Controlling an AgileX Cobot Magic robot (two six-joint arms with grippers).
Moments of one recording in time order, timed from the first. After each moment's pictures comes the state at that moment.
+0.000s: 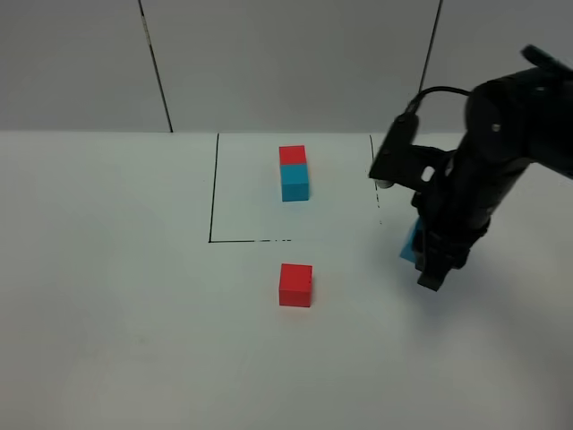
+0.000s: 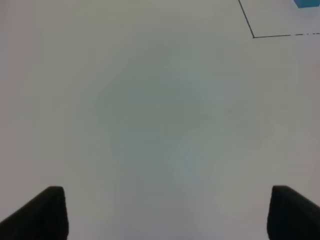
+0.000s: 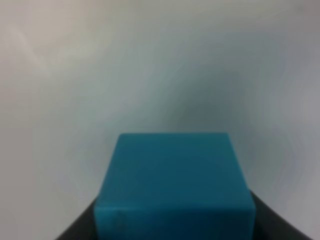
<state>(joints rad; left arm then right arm) 0.00 -0.01 -0.51 -0.07 1.07 0.06 0.41 1.86 -1.44 -0.06 1.03 -0.71</state>
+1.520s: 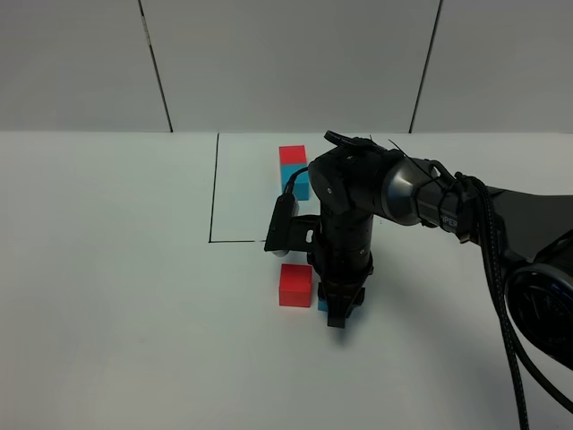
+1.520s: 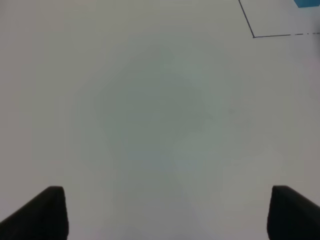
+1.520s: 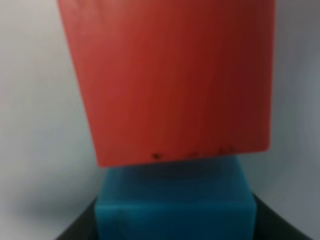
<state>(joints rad) 0.00 -0.01 -0.51 -0.07 1.07 0.06 0.58 2.32 -1.76 -0.06 1.06 -0.75</state>
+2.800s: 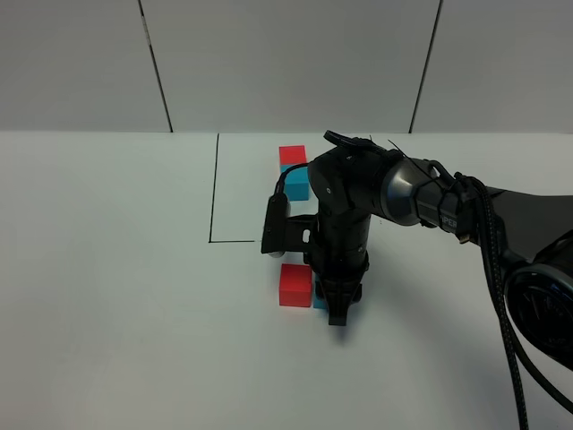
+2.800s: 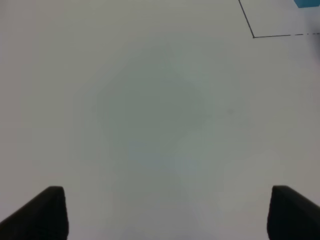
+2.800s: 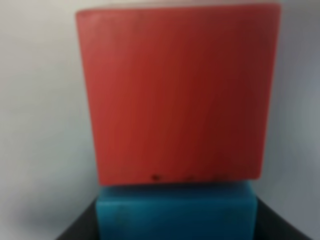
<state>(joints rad) 0.00 -0.01 -0.51 -0.07 1.07 0.06 0.58 2.32 -1.77 -0.05 1.03 -0.83</state>
